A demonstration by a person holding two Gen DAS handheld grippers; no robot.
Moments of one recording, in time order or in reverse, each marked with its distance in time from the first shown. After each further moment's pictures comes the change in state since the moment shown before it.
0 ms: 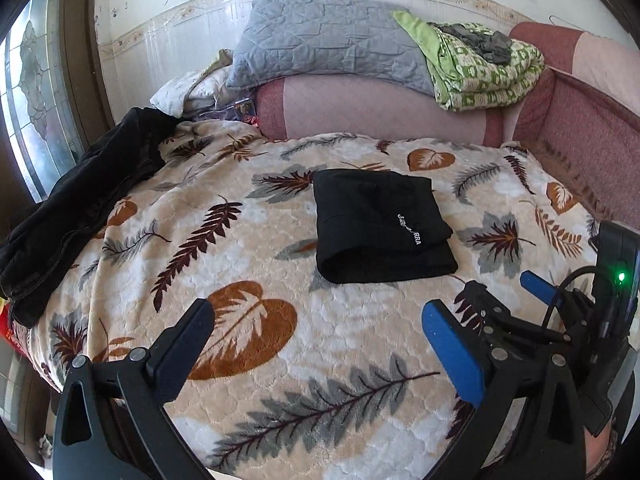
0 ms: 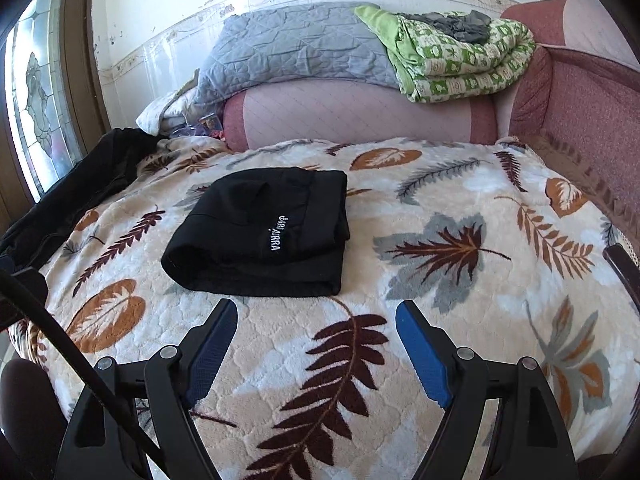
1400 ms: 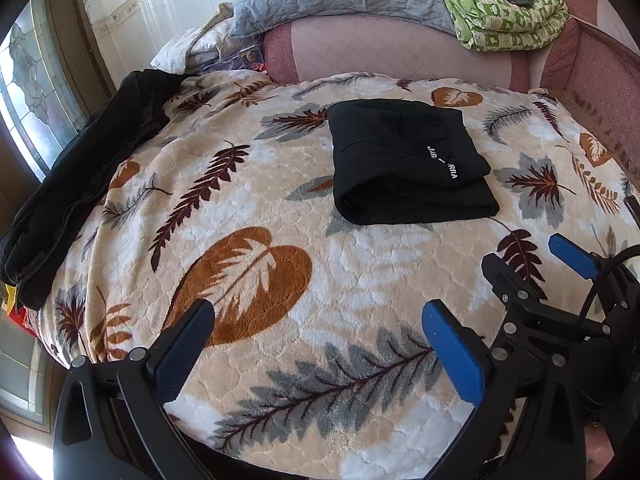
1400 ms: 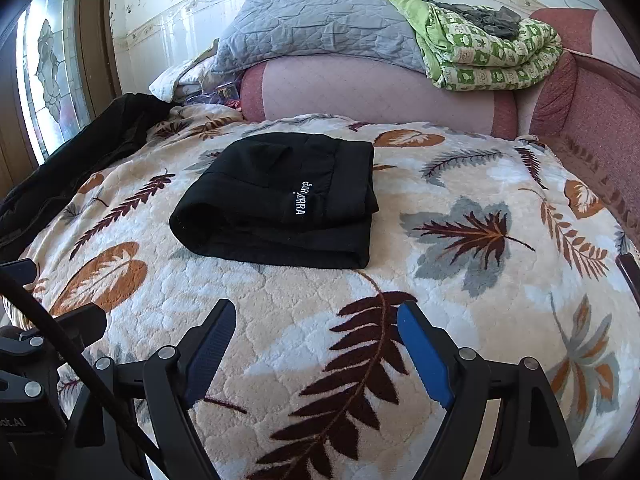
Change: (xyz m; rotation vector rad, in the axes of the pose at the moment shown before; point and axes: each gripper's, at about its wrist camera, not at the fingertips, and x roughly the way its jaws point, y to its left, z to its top) left arm 0.046 -0.002 -0.021 0.031 0.185 0.089; right arm 0.017 0.022 -0.015 -0.088 0.068 0.015
